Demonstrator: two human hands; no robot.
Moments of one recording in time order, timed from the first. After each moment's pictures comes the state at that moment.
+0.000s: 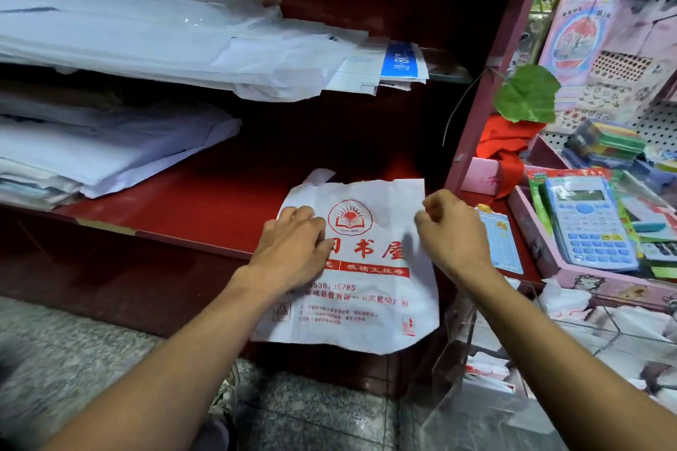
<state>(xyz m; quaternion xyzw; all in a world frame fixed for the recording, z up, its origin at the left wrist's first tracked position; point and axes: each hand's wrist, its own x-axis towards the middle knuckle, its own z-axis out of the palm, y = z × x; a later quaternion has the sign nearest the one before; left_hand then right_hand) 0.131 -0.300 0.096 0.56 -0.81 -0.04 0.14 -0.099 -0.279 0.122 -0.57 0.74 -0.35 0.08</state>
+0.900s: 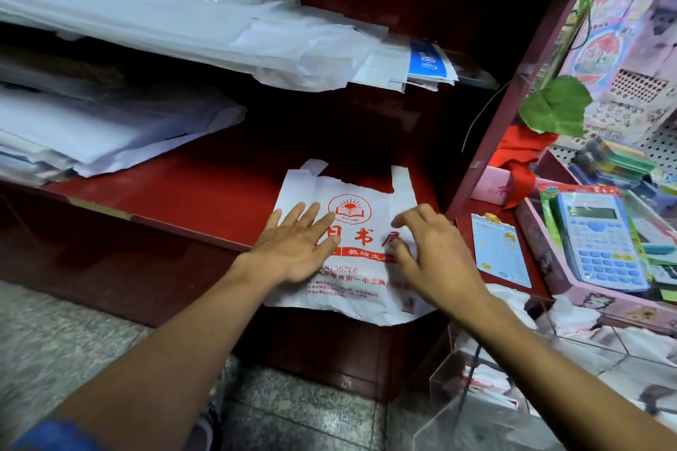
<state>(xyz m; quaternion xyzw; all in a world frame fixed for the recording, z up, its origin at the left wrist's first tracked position) 0.148 -0.331 0.076 0.56 -0.82 -0.12 0.01 -0.074 -0.271 0.109 -0.77 0.60 -0.21 -0.01</state>
